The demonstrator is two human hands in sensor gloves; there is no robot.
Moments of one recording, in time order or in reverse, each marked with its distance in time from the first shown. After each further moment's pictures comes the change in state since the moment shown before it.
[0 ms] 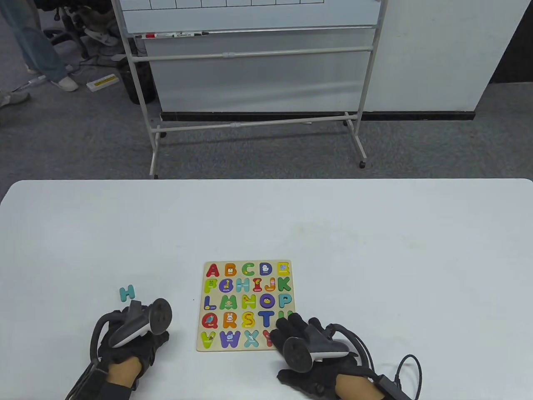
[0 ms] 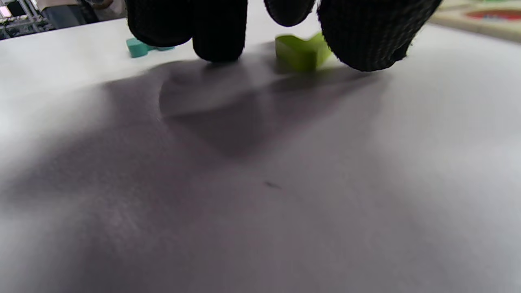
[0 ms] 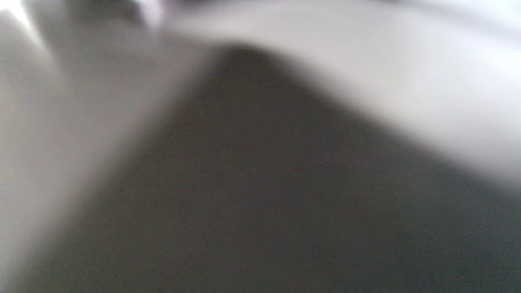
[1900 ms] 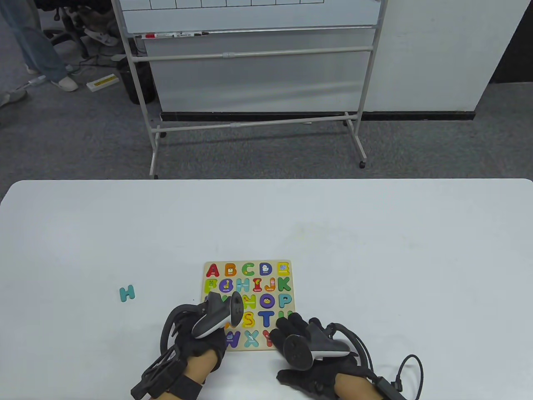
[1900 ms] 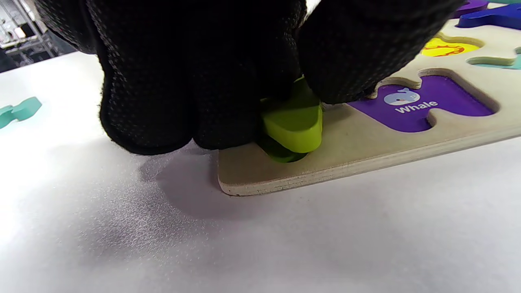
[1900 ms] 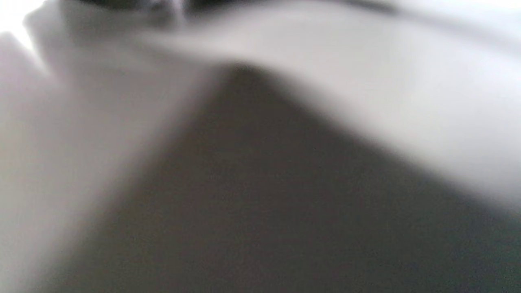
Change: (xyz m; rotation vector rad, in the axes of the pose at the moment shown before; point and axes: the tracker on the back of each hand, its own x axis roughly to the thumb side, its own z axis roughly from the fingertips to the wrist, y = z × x) left_hand 0.133 0.049 -0.004 0.000 0.037 -0.053; right_hand -0.001 -0.002 -0.001 -0.029 0.015 -0.034
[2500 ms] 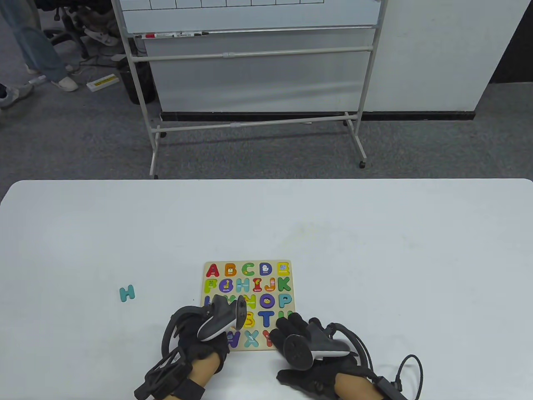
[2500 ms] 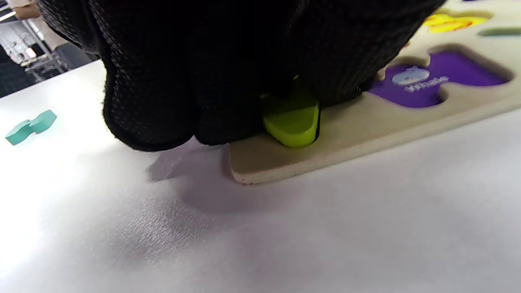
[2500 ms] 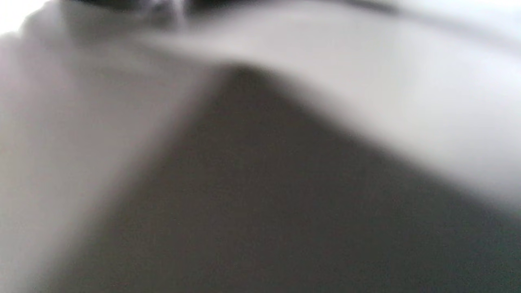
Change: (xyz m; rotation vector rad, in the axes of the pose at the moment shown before) left_hand 0.007 -0.003 0.002 0.002 0.021 -0.075; right_hand 0.000 0.000 0.000 0.000 -0.002 -0.003
